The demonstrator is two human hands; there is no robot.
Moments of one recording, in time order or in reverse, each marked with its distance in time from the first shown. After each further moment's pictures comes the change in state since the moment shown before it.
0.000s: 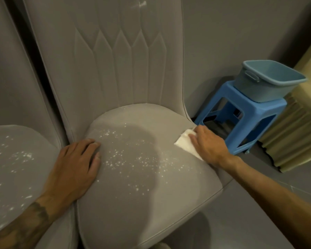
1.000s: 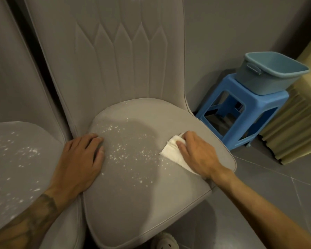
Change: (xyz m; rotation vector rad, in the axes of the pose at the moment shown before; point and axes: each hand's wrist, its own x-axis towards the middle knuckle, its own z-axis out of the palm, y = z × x) left_hand 0.001 0.003 -0.004 -0.009 -0.007 -0.001; right_hand -0.042 -0.044 0.025 0.085 0.069 -0.102
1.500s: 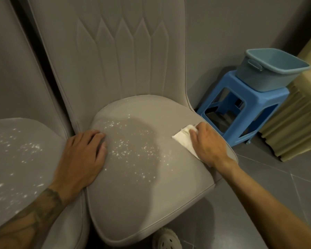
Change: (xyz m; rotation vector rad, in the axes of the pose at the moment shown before) left_hand -0.001 -0.004 0.003 -0.018 0.011 -0.002; right_hand 0.008 0.006 -0.017 -0.023 0.037 0.250
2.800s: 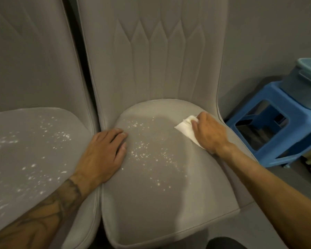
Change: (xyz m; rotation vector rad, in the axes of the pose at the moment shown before) left_hand -0.002 0.008 -0.009 0.028 -0.082 -0.062; right_hand 0.090 -0.047 0.028 -0.045 -0.057 -0.204
